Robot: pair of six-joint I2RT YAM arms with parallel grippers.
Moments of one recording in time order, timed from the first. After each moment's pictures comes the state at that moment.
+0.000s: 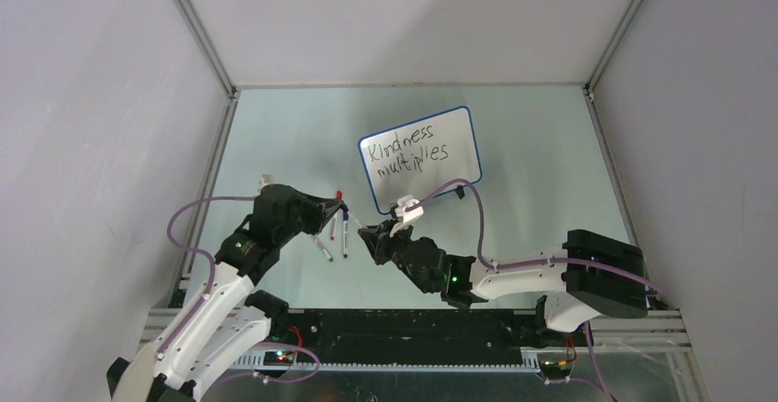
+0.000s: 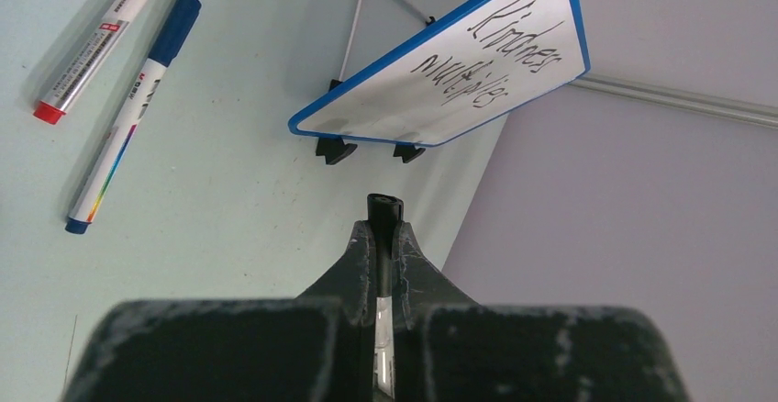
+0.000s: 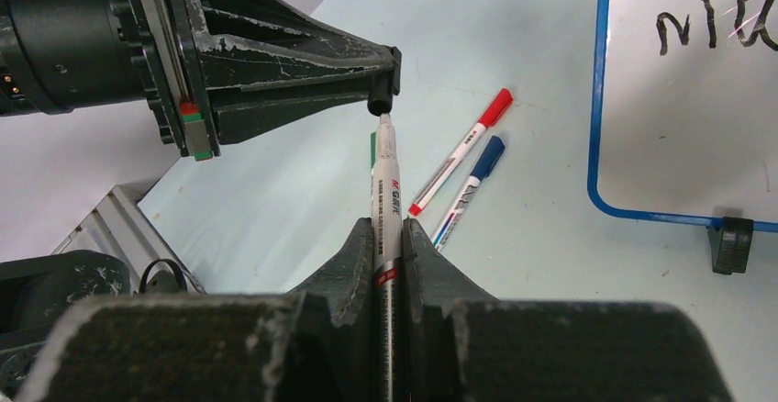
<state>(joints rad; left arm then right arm) -0.42 0.70 0.58 -0.43 -0.02 -1.43 1.35 1.50 0.69 0.71 0.62 0.47</state>
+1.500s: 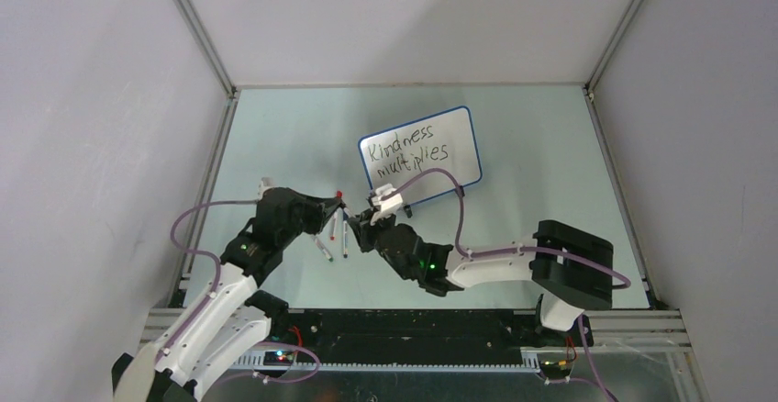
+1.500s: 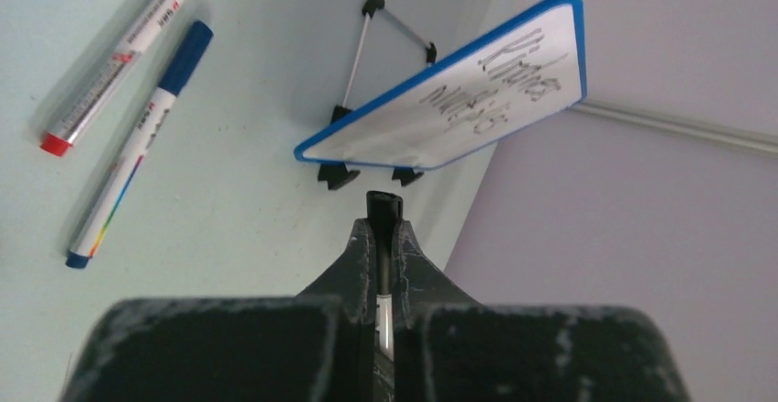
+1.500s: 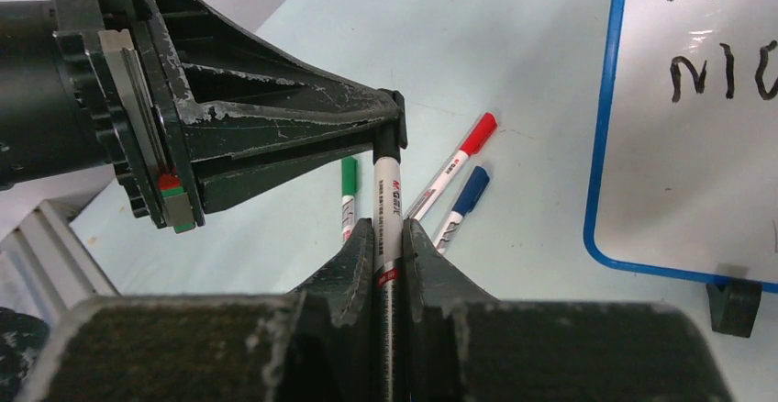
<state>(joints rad) -0.42 0.70 0.51 -0.33 -0.02 -1.45 1.29 1.65 0.83 0.68 0.60 0.41</state>
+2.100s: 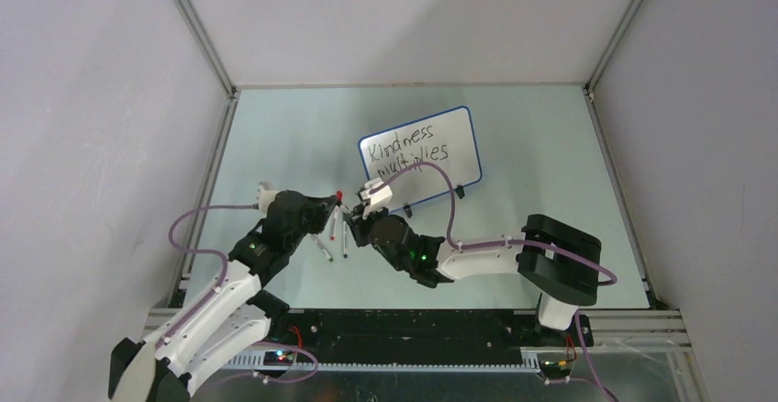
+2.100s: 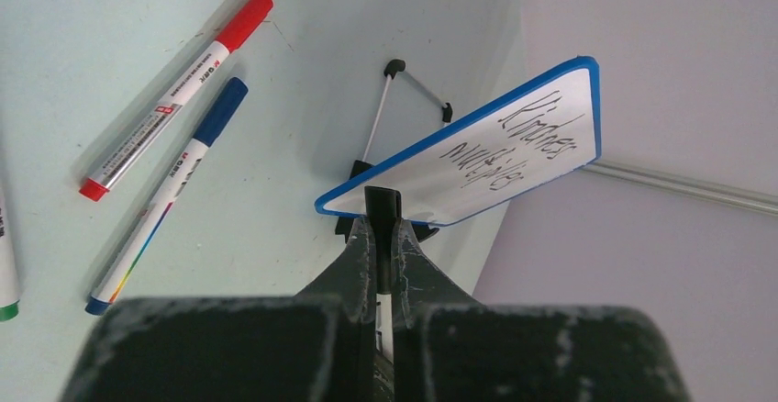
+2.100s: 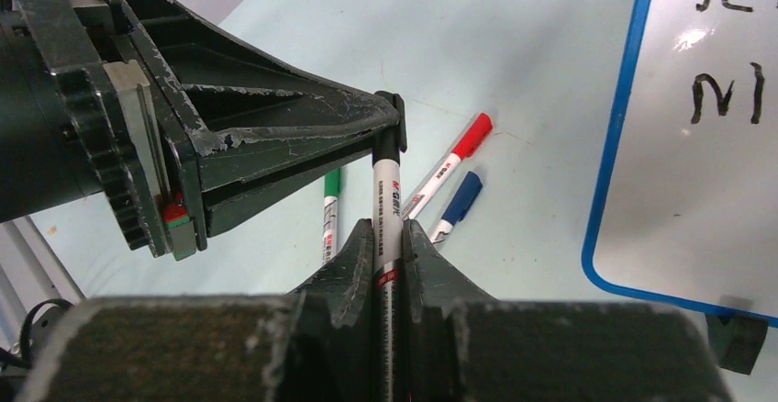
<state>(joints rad) -0.50 0.75 0.47 -0.27 -0.25 -1.50 1.25 1.73 0.92 0.62 0.55 0.36</state>
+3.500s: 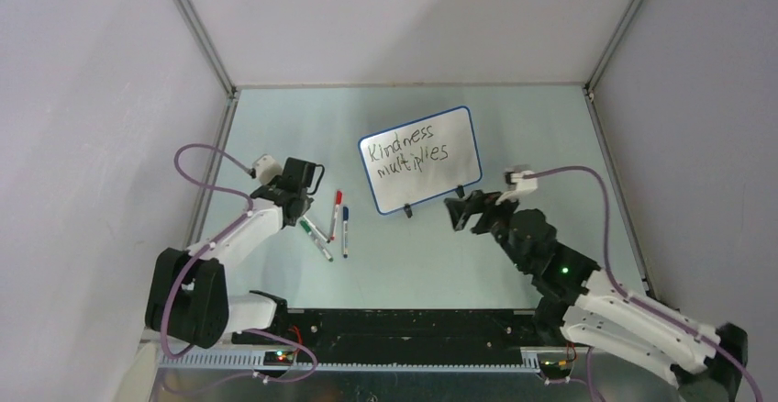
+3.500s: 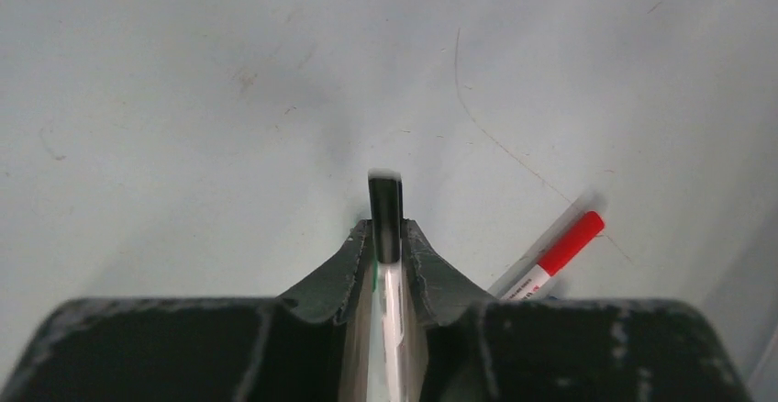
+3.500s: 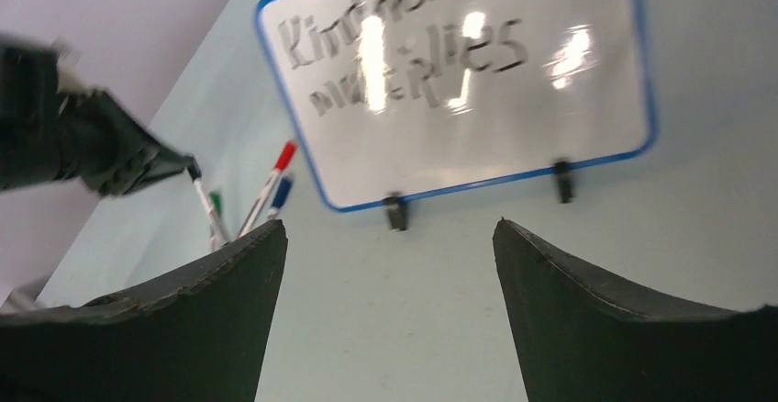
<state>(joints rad) -0.29 1.26 0.73 -0.51 -0.55 -0.97 0.96 0.71 0.52 0.03 0.46 0.49</state>
